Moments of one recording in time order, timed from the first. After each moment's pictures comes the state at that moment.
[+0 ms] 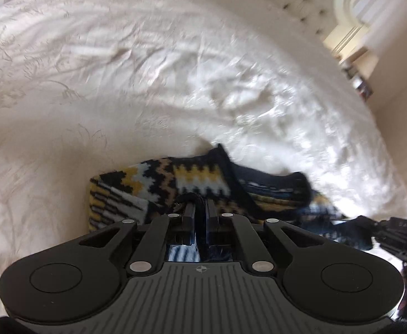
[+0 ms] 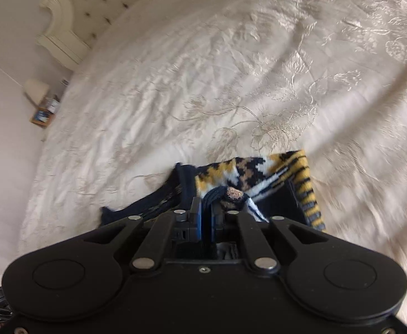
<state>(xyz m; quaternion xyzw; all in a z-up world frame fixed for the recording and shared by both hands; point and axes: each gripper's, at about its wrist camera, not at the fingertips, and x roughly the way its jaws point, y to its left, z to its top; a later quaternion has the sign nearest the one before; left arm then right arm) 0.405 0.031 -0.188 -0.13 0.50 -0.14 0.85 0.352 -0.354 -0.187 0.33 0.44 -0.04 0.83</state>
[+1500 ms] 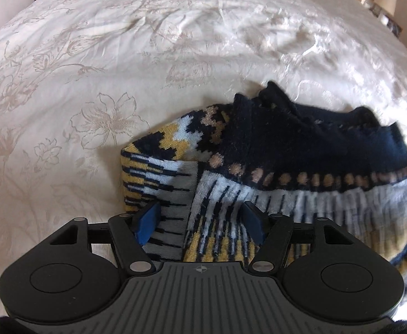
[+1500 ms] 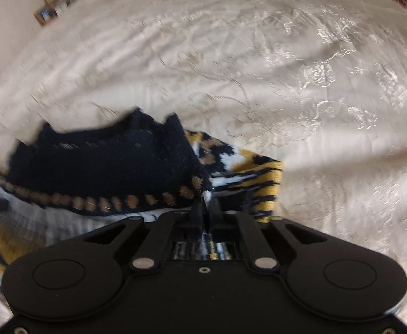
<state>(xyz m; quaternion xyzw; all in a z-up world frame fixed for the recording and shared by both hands) 0.393 0.023 -0.230 0.01 0.53 -0.09 0.84 0.365 -0.345 -0.217 0.12 0.50 0.01 0.86</state>
